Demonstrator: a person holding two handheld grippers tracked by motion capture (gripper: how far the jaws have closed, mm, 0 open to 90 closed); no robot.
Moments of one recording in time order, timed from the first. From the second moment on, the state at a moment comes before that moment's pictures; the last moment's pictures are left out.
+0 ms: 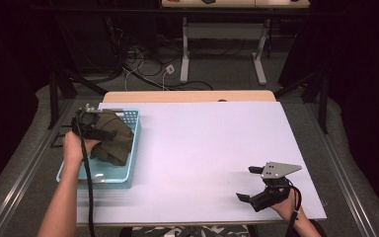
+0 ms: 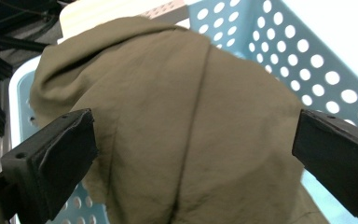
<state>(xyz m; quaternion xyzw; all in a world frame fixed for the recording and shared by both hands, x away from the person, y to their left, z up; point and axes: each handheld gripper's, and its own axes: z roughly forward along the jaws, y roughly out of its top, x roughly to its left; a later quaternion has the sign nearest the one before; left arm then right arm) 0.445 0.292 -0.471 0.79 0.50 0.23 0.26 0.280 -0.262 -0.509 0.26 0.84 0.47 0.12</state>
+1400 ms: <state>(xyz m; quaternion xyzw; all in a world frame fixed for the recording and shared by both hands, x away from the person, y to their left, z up) 0.469 0.285 -0.507 0.82 0.52 0.18 0.19 0.281 -0.261 -0.510 0.26 0.84 0.47 0.12</state>
